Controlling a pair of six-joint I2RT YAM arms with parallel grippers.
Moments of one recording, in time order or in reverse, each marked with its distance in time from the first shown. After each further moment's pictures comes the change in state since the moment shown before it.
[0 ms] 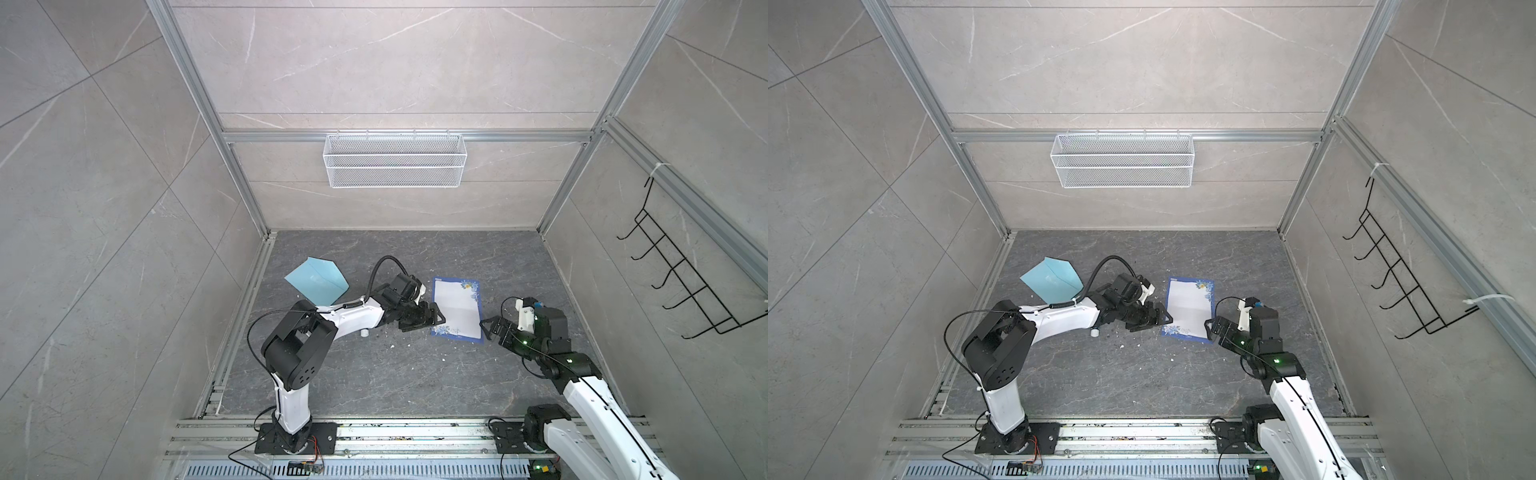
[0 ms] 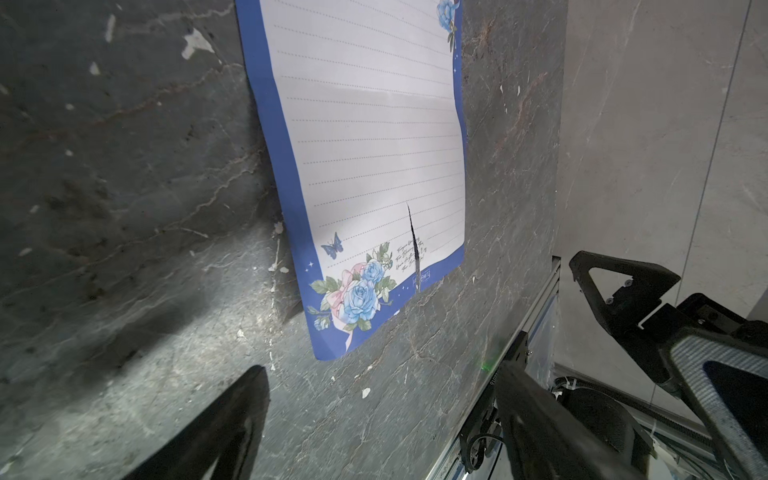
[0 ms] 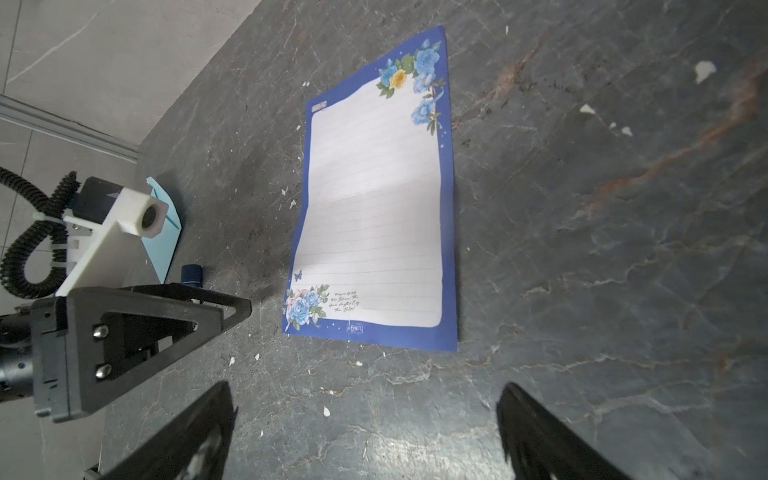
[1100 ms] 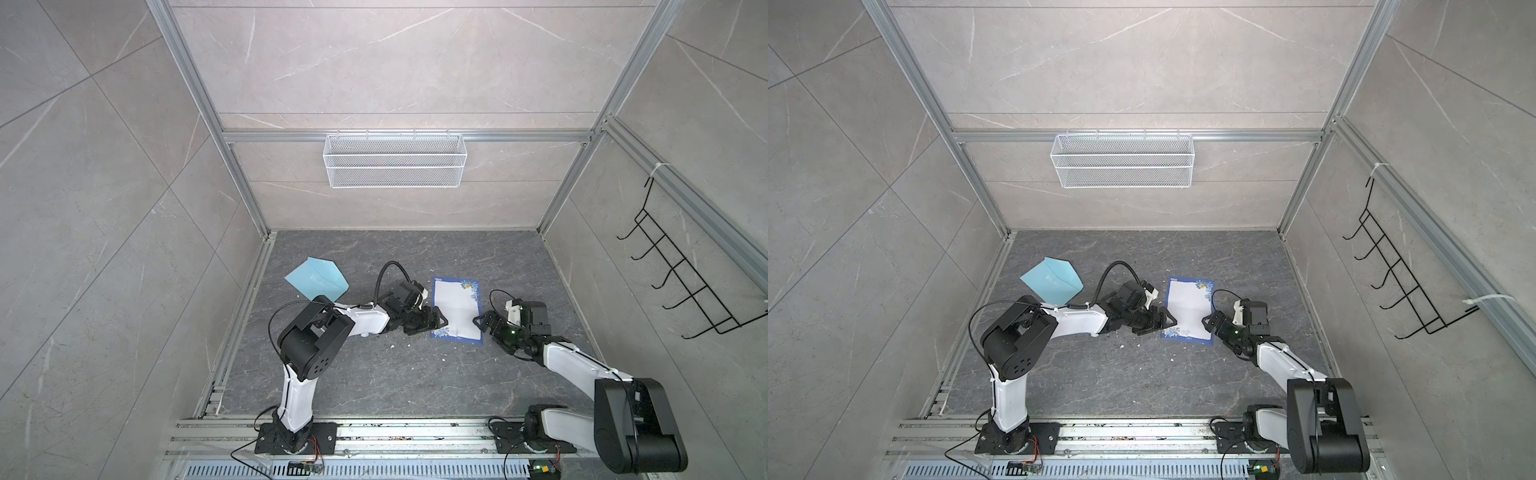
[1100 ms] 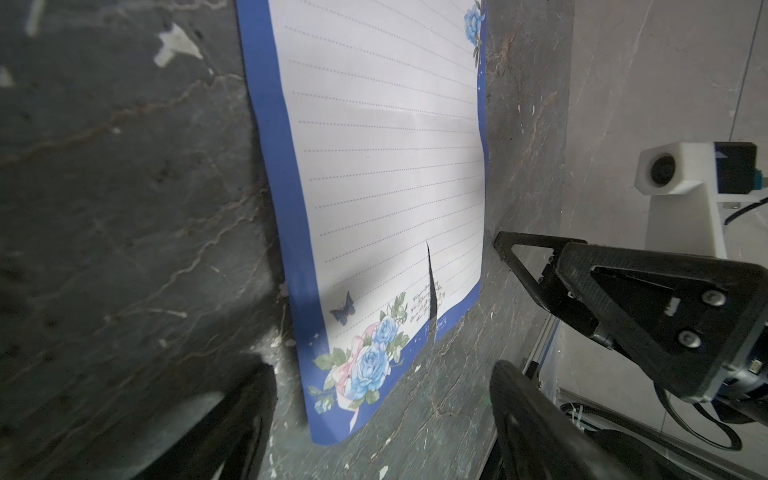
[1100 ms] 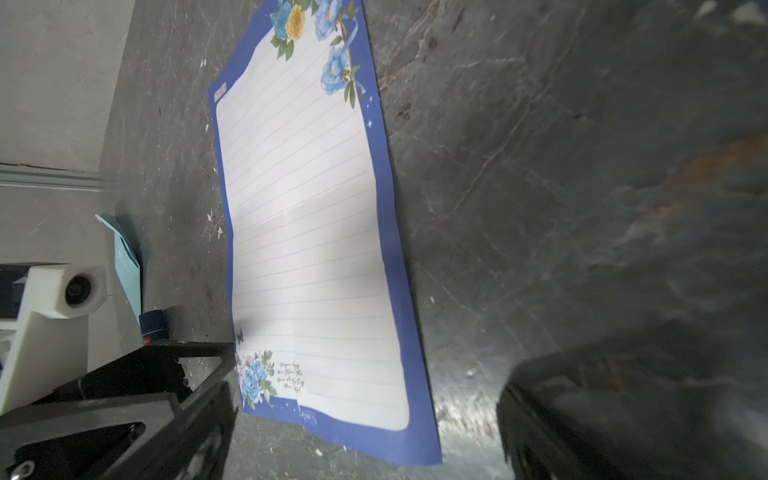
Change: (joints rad) left arm -0.008 0.115 -0.047 0.236 -0.010 -0.058; right arm -0.084 0.507 -0.049 0.428 -0.129 0.087
